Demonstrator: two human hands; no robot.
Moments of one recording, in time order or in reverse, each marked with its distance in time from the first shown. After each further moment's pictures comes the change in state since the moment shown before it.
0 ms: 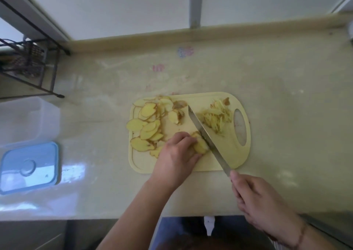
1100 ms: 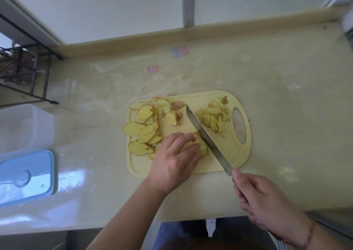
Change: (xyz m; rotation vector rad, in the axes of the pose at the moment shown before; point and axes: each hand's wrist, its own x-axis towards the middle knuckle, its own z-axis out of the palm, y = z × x) left_hand 0.000 -0.019 0.001 0.118 0.123 0.435; right_hand -0.003 -0.012 0.000 0.011 -0.017 0.043
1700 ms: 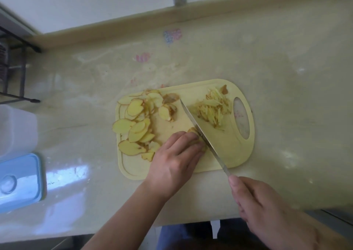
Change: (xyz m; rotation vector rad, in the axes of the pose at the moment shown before) left_hand 0.002 0.003 0.010 -0.011 -0.102 -0.026; right_hand 0.006 0.012 0.010 -0.134 0.104 -0.077
